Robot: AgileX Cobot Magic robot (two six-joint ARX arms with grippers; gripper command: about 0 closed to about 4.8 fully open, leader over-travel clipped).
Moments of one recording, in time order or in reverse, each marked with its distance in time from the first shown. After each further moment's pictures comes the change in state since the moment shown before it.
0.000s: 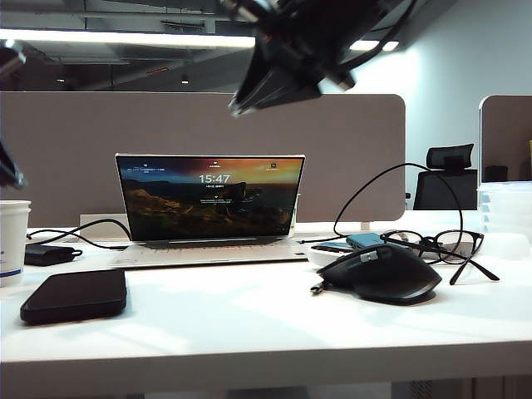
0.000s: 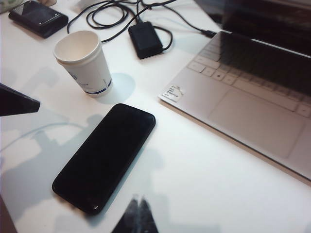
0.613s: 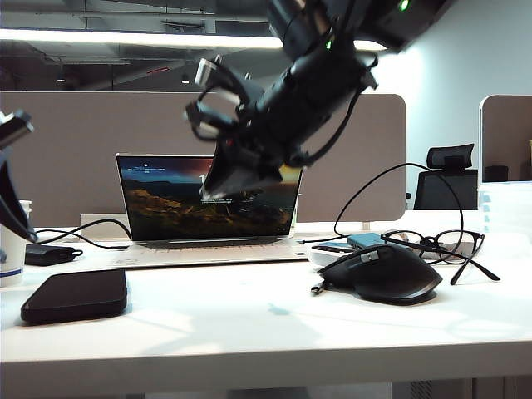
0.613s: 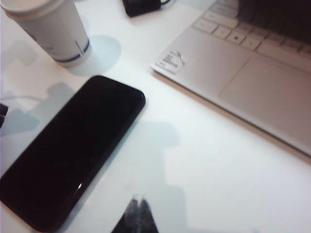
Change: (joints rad) left arm 0.000 0.172 -0.061 0.098 0.002 -0.003; right arm 0.000 0.294 0.075 0.121 -0.023 -0.026
